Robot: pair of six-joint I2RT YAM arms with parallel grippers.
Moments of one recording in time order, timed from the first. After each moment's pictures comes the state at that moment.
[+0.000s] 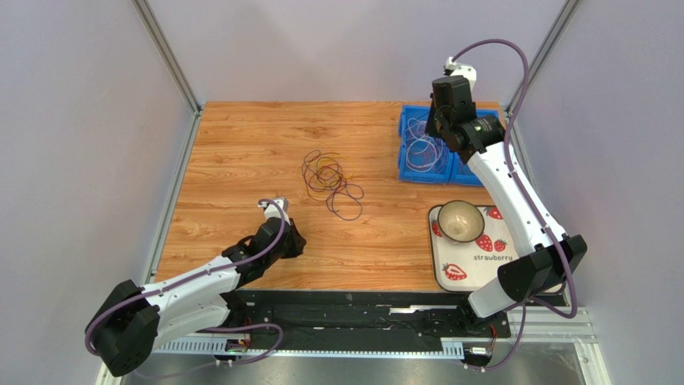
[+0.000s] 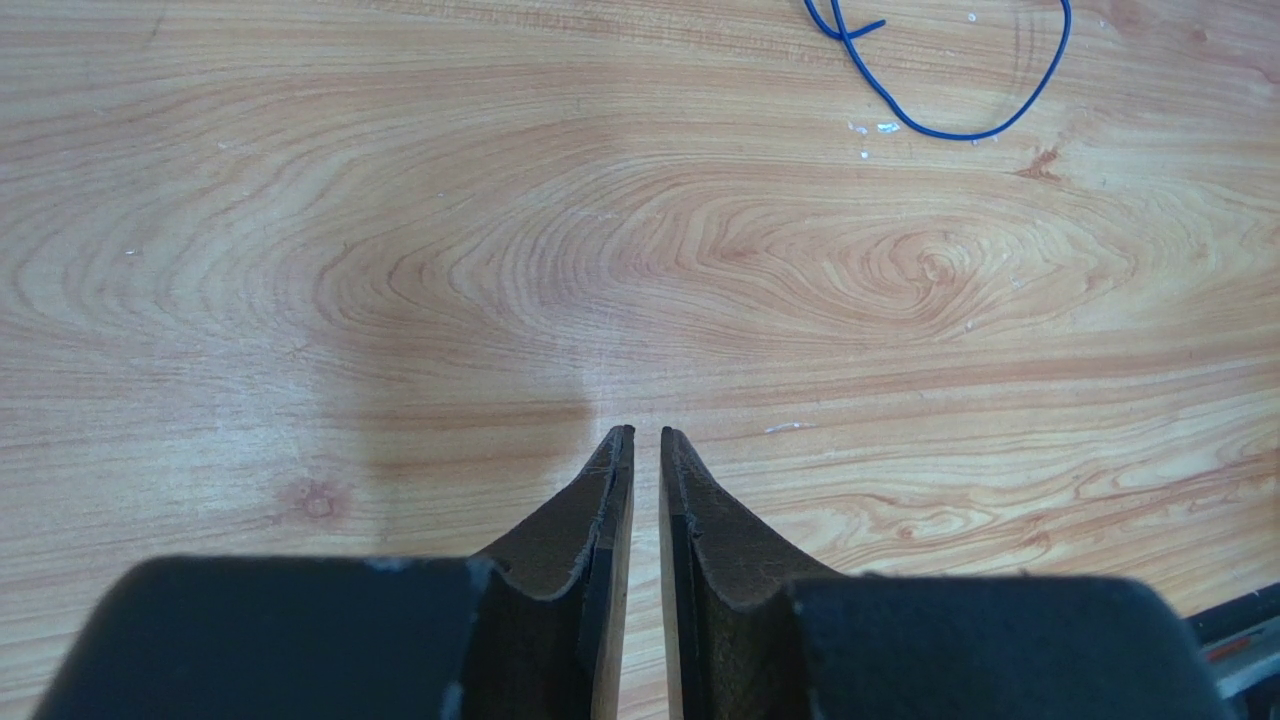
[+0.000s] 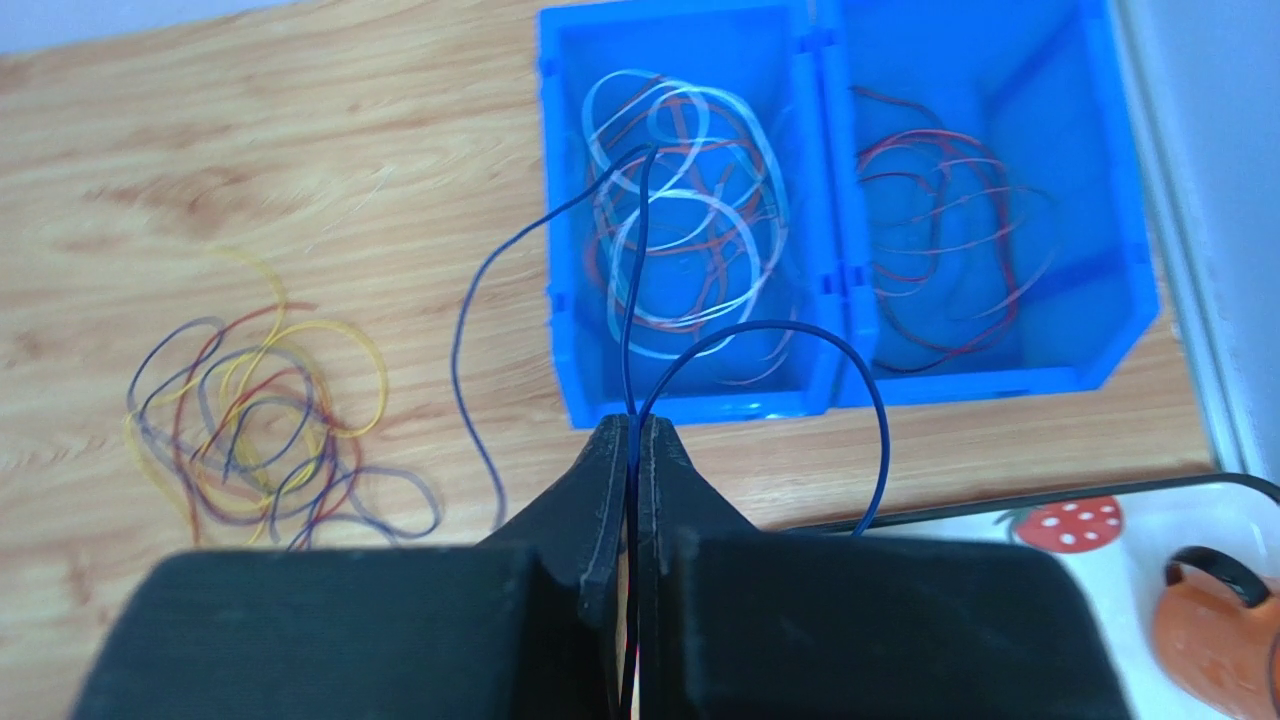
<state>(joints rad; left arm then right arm) -0.74 0.95 0.30 -0.03 -0.23 -0.75 0.40 1.53 1.72 -0.80 0.43 0.37</state>
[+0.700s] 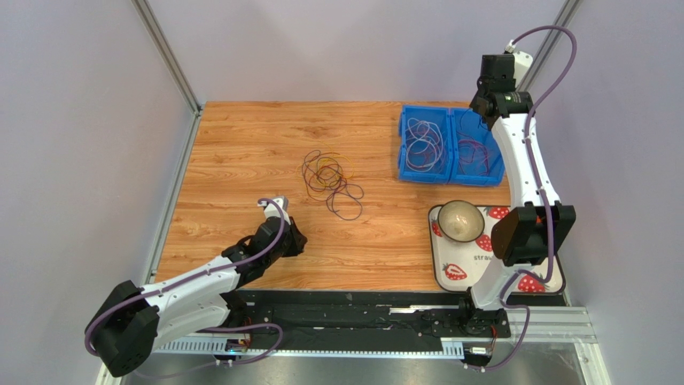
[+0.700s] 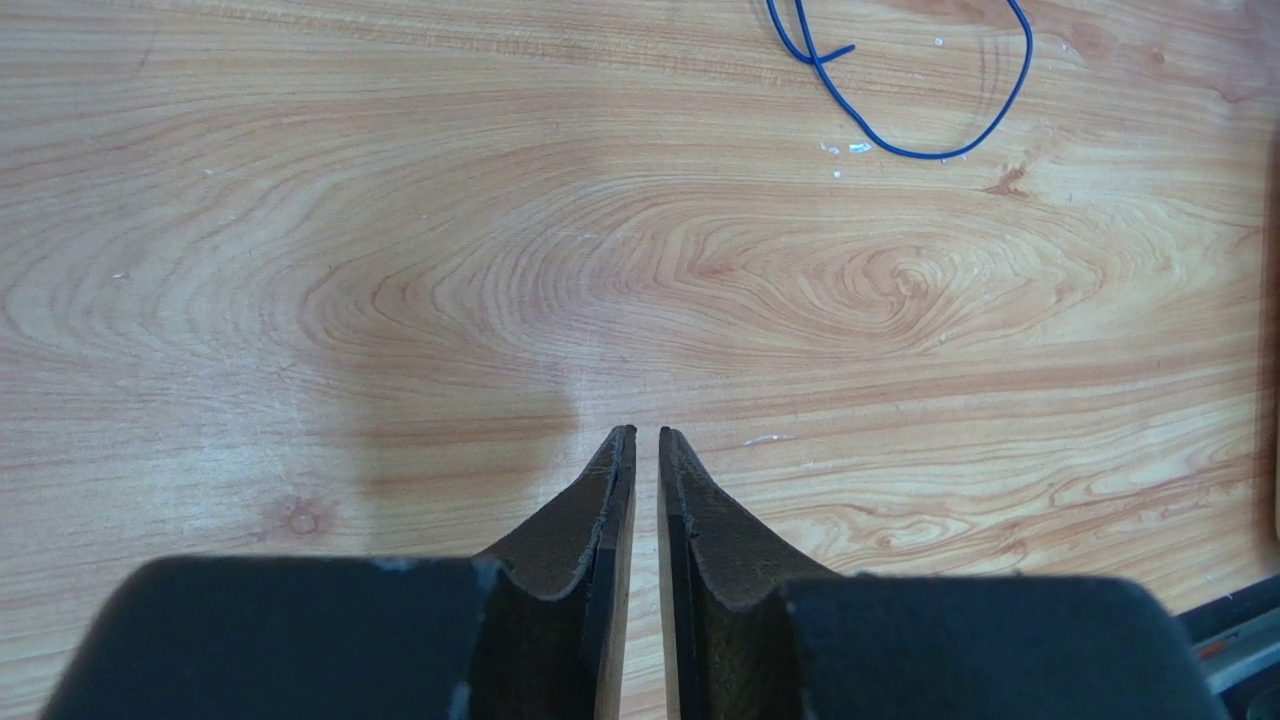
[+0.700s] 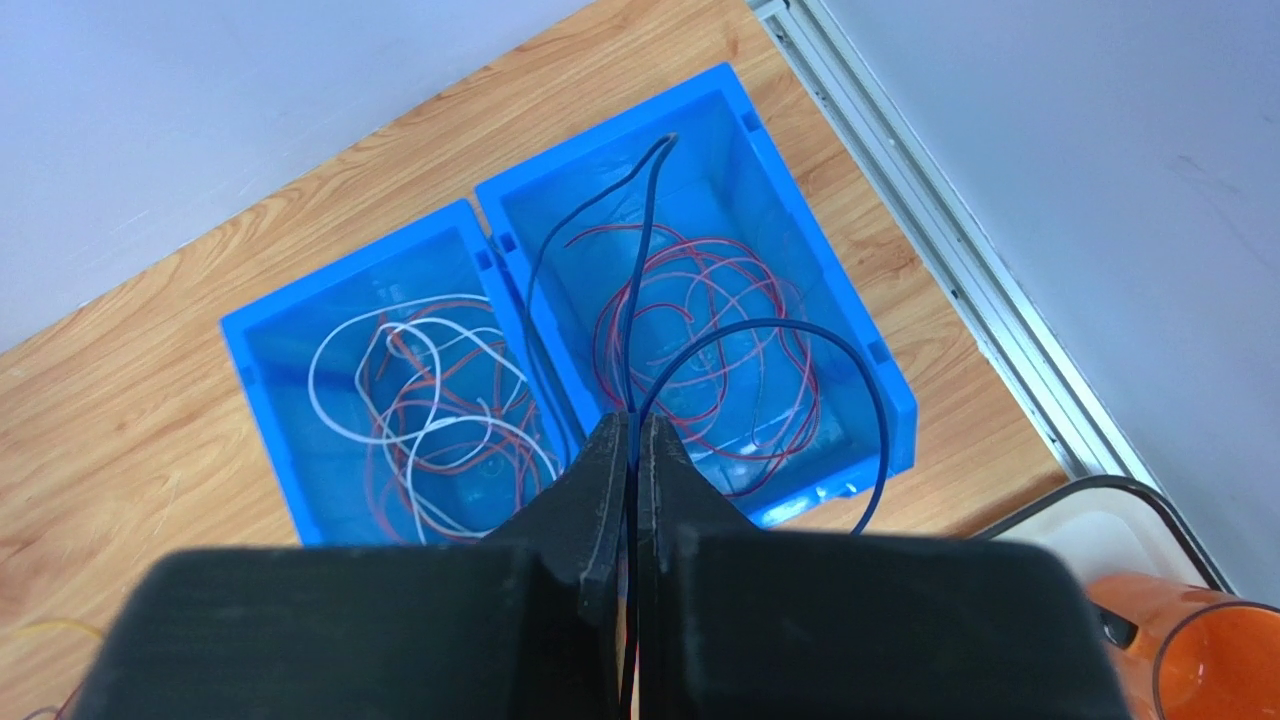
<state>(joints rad) -0.74 0.95 0.30 -0.01 -0.23 -0.75 0.04 1.74 1.90 -0.76 0.44 0.40</state>
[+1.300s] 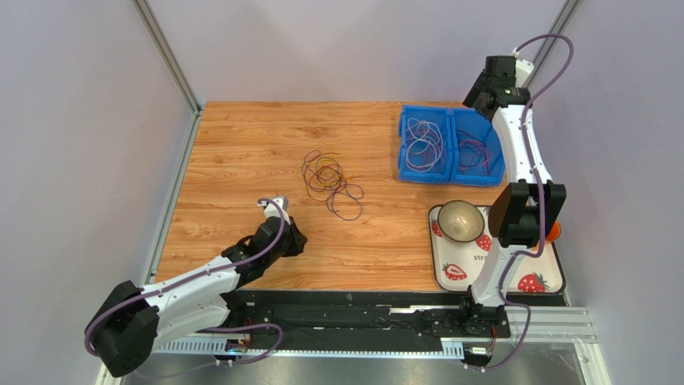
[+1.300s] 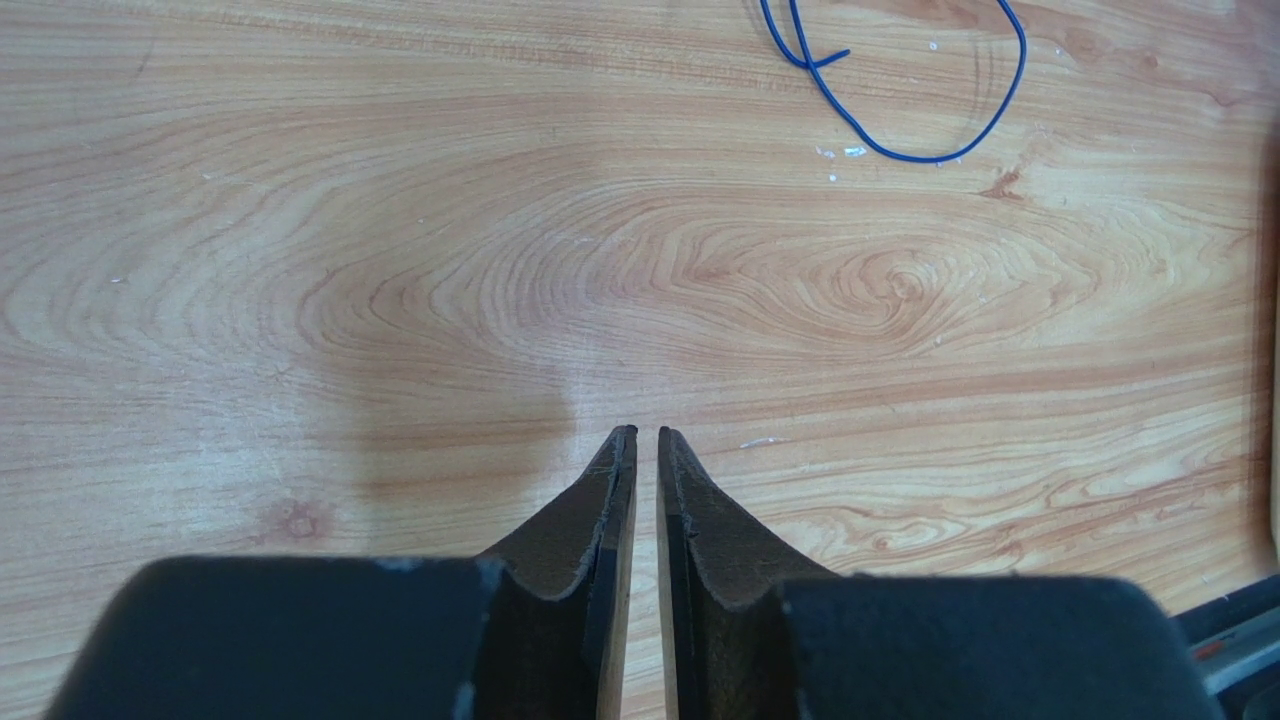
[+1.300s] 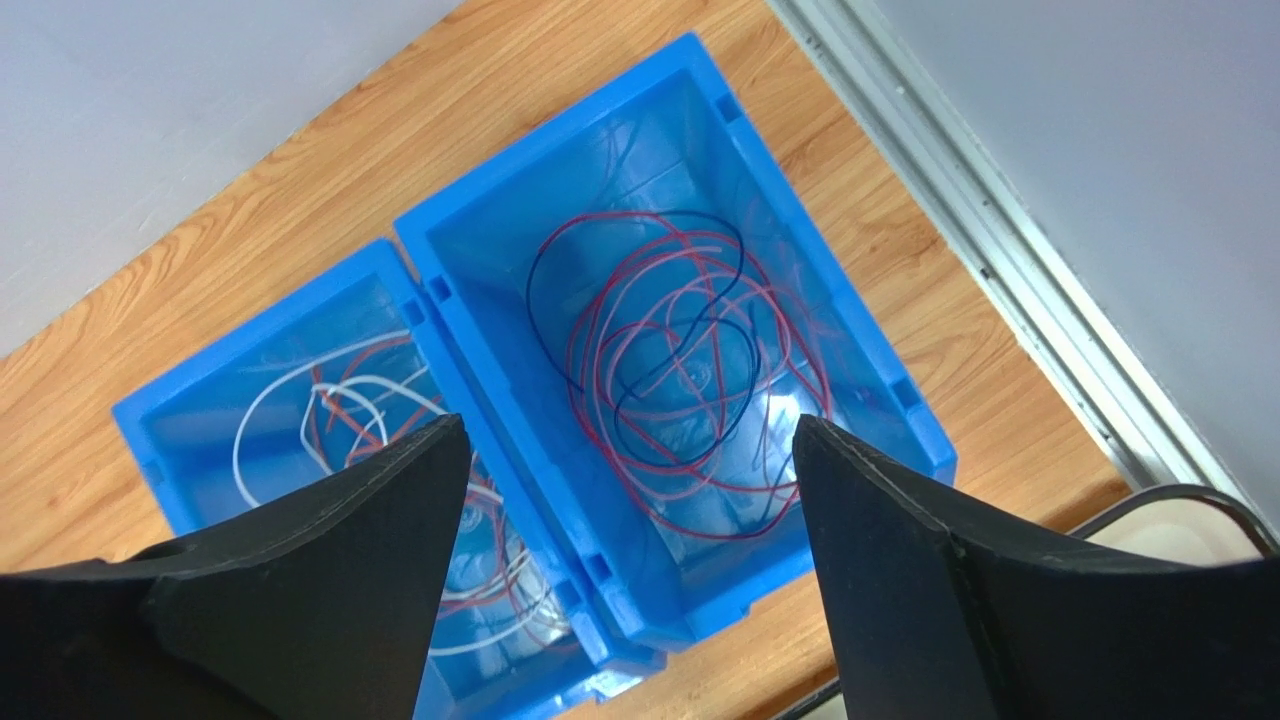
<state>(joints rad) -0.74 0.95 0.30 0.00 -0.23 -0.75 -0.04 1.93 2.00 -0.77 0.40 0.45</state>
